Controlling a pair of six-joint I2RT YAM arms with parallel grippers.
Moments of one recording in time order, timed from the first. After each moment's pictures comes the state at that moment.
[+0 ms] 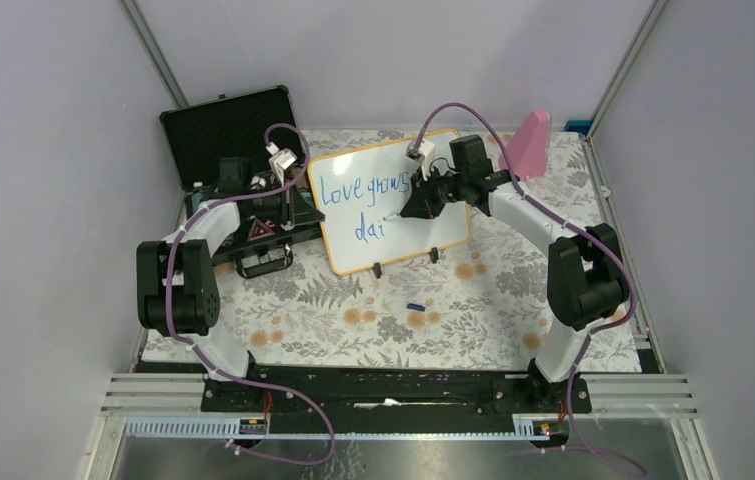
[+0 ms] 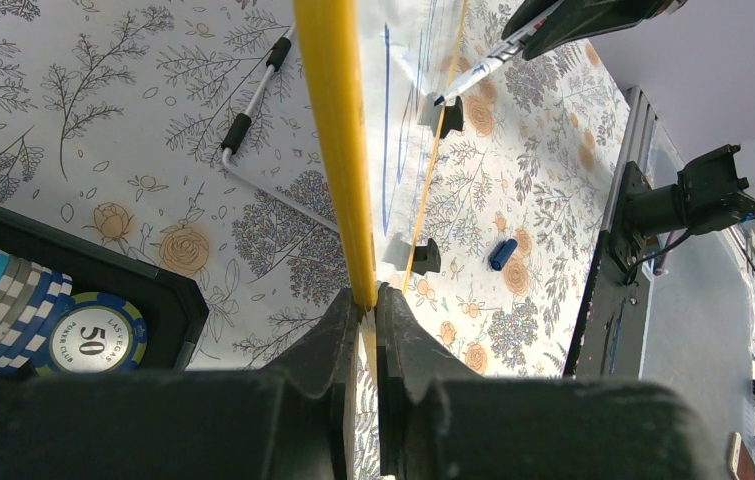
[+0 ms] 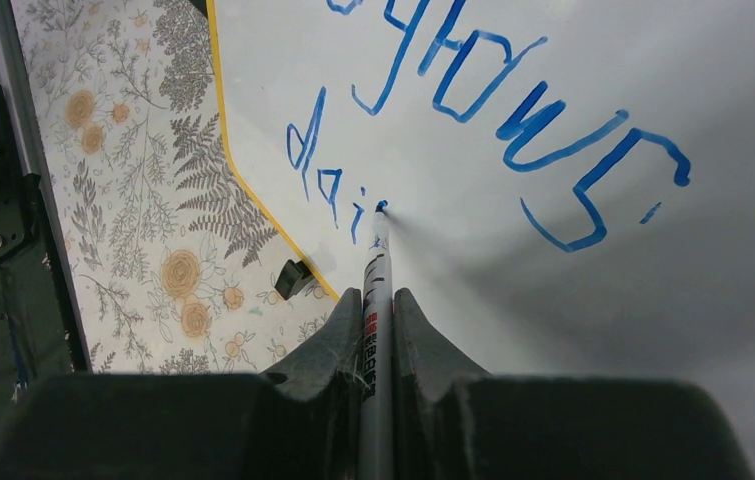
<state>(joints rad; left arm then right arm) 0.03 1.68 1.10 -0.25 1.14 0.12 0.40 1.79 1.36 -0.31 -0.75 -0.22</state>
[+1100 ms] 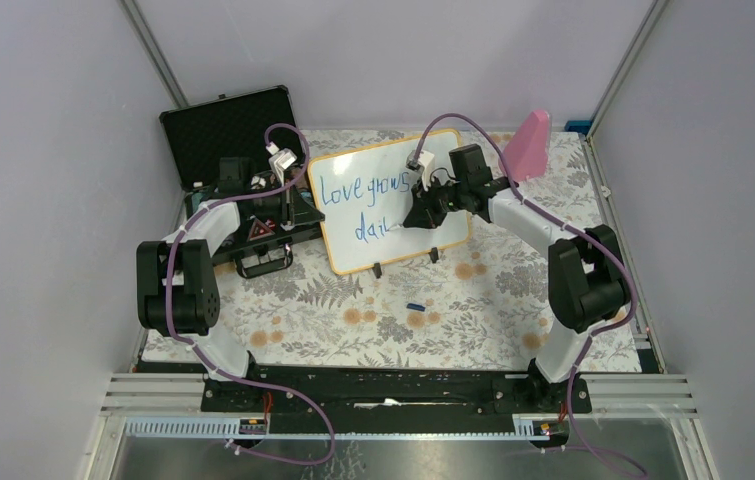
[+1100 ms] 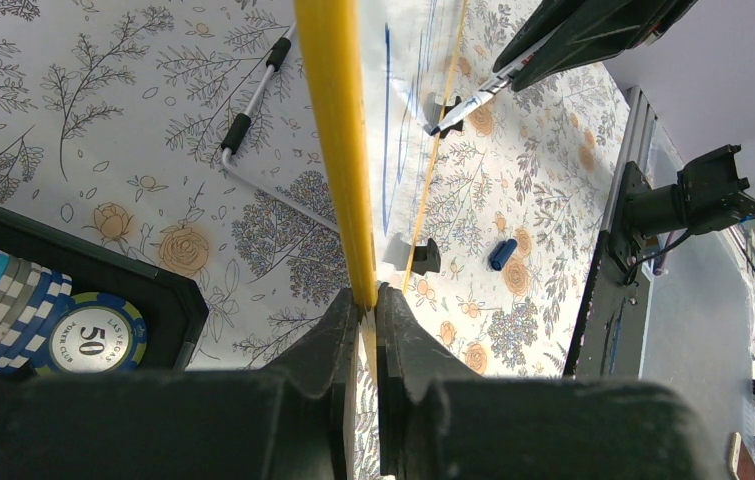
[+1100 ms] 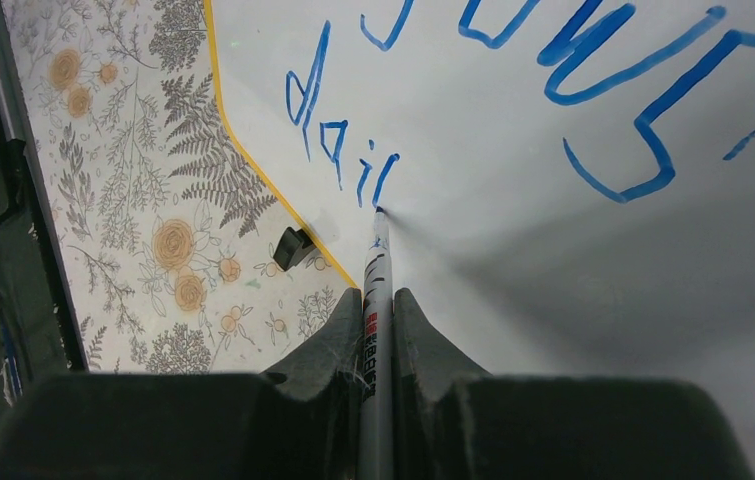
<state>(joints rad) 0.03 1.68 1.10 -0.25 1.14 0.12 0.41 1.77 1.28 -0.31 -0.75 -0.25</state>
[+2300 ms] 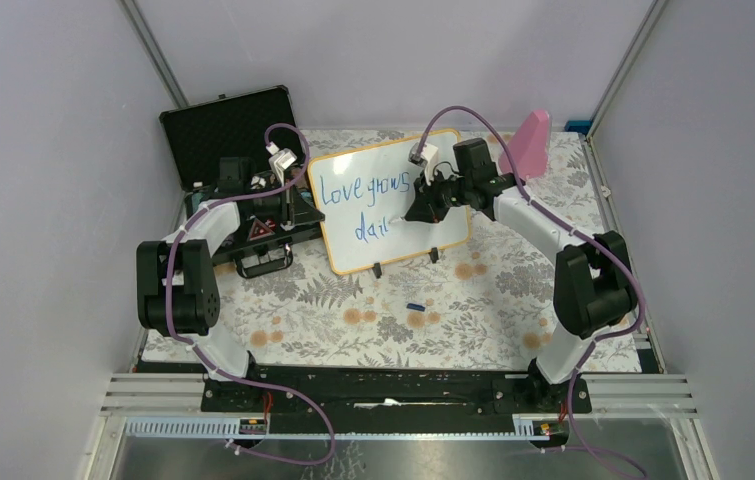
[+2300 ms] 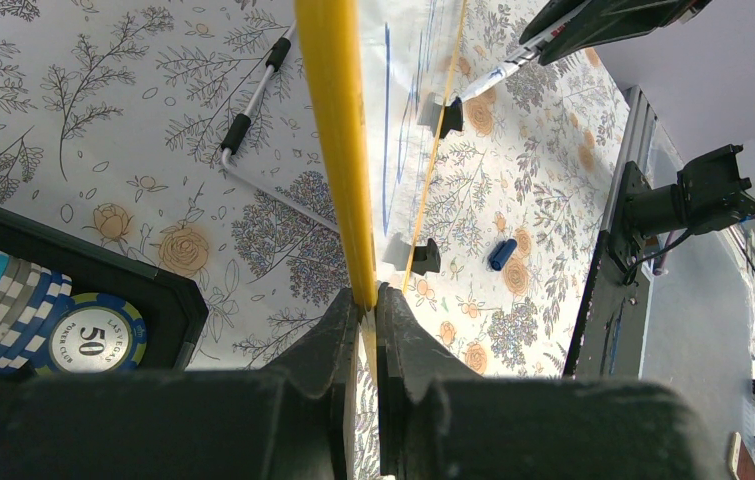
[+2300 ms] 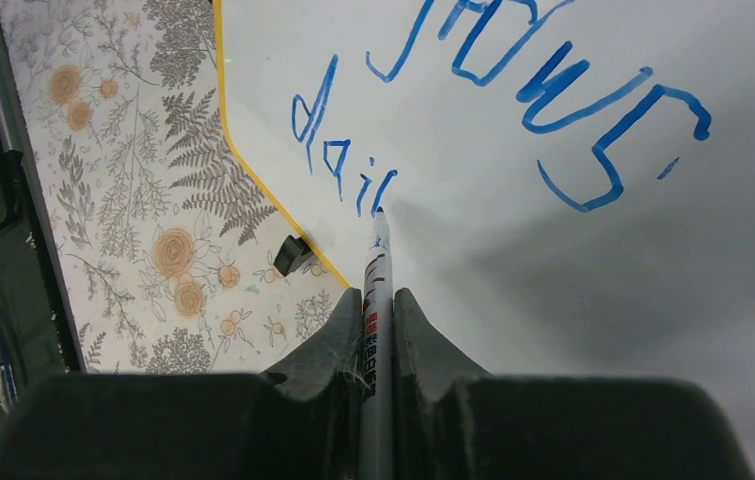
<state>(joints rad) 0.03 1.68 1.10 -0.25 1.14 0.12 0.40 1.73 1.31 -0.34 -0.73 -0.27</state>
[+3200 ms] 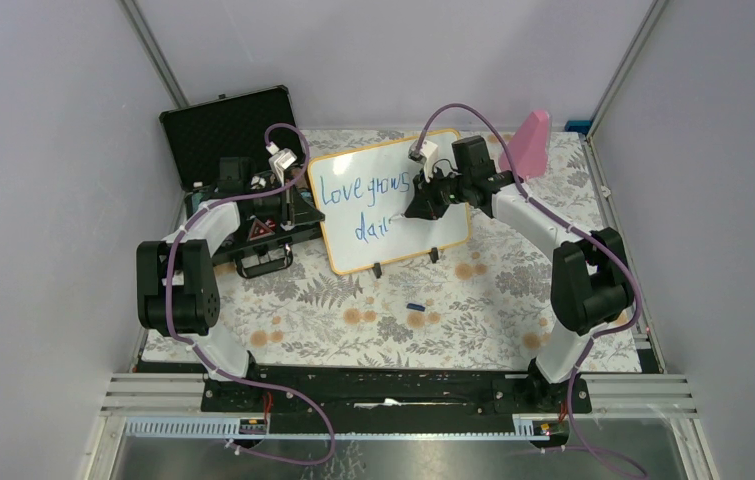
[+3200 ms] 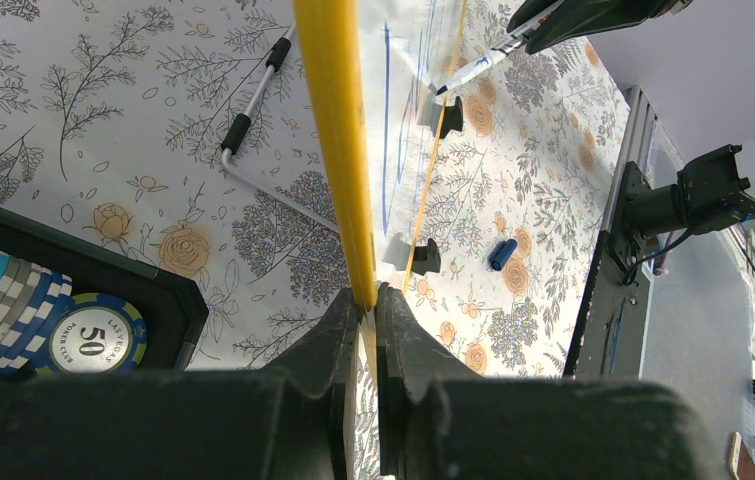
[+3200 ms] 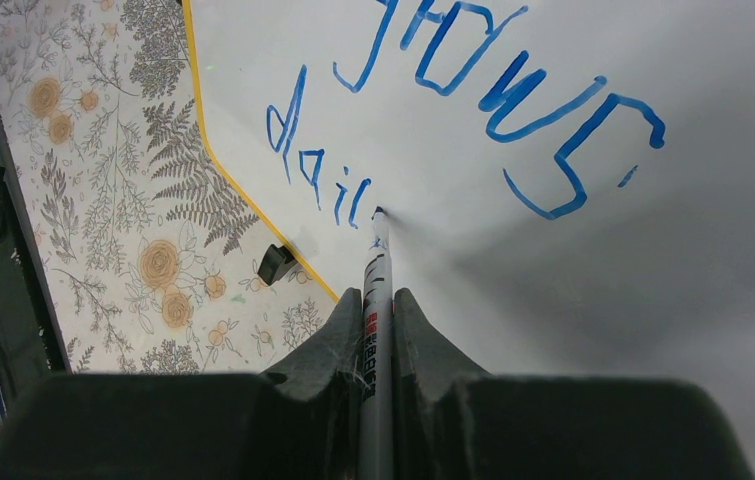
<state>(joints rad) 0.03 1.68 1.10 -0.25 1.14 0.12 0.40 1.75 1.33 -0.33 -0.70 -0.25</state>
